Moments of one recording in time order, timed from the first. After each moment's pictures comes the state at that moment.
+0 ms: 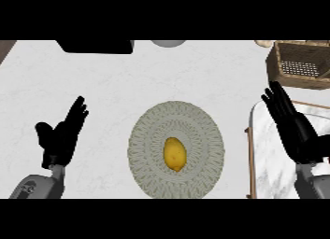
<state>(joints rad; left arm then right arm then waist) -0.12 0.31 -0.20 -1.34 0.26 0.24 0.03 -0.12 -0.39 0.17 -1.51 -0.37 -0.10 -0.07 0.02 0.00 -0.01</state>
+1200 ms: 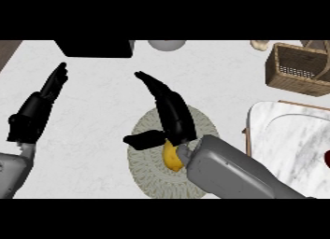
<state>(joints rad) -0.27 0.51 -0.19 -1.43 0.11 0.15 -0.04 -0.77 -0.14 0.81 -1.30 0.09 -0.63 0.39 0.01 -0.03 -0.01</state>
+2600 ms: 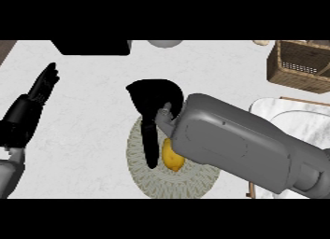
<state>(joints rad) -0.22 0.51 -0.13 -1.48 0.11 0.11 -0.06 -1.21 -0.24 0.87 -1.27 -0.25 0.29 1.05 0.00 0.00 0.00</state>
